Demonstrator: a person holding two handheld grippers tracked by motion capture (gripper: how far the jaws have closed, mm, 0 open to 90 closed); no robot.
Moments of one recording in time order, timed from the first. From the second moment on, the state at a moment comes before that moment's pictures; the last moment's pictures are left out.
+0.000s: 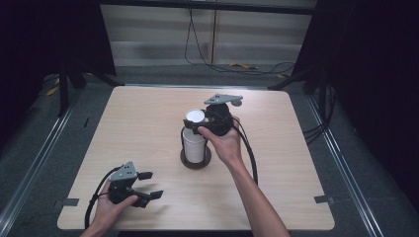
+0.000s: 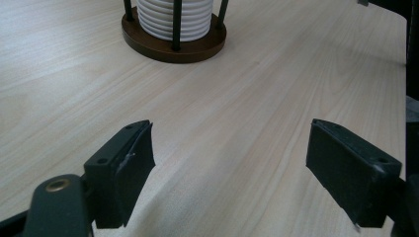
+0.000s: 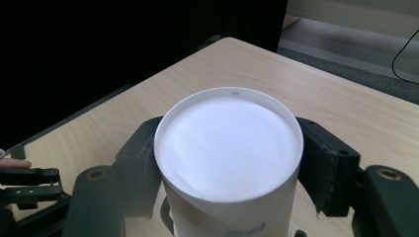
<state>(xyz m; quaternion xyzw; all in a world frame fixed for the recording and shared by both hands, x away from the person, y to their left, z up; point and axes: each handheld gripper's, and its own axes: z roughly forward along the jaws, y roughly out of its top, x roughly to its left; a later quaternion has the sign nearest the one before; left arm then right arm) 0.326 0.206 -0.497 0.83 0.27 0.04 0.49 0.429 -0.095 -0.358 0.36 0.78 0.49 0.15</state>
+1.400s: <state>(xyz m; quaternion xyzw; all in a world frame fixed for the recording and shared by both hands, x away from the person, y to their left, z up) 0.326 0.199 -0.501 0.83 0.27 0.03 0.49 0.418 -0.113 -0.326 0.37 0.71 0.58 0.16</state>
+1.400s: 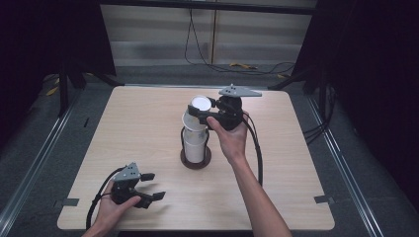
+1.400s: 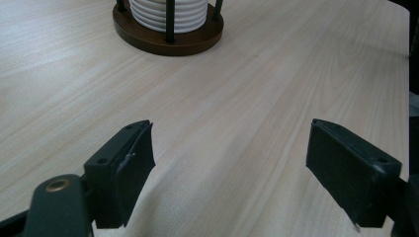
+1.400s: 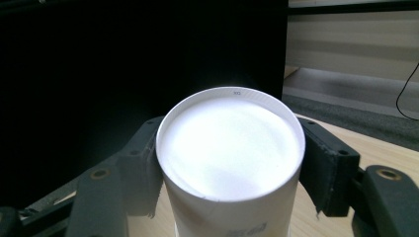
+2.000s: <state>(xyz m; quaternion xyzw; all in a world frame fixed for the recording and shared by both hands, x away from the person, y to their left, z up) 0.336 0.191 -0.500 0.83 0.28 0.05 0.49 0.402 -0.144 -0.313 0.37 0.69 0.60 0.16</state>
